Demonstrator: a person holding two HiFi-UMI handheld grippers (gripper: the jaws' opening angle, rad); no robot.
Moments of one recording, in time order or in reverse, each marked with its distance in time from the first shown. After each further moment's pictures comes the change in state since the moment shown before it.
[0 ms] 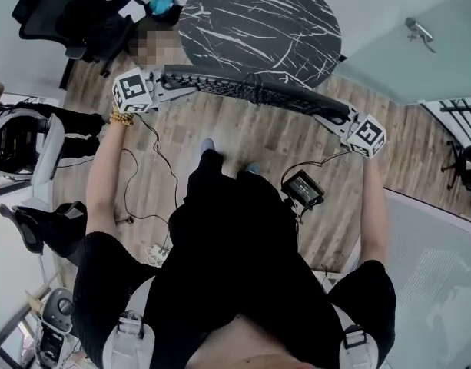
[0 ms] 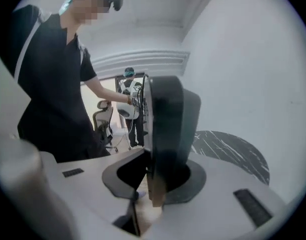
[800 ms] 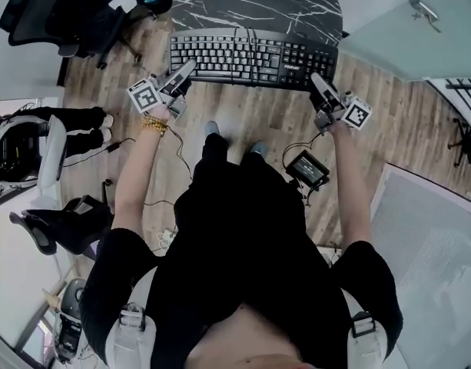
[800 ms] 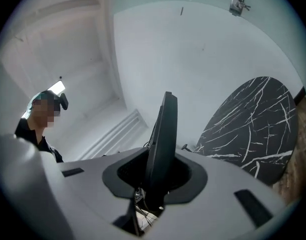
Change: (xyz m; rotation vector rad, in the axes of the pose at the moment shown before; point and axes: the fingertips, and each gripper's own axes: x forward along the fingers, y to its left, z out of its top) left arm -0.001 0.073 -0.055 -0.868 -0.696 0.271; right arm 0.015 -0.074 0.000 0.914 -0.746 -0.051
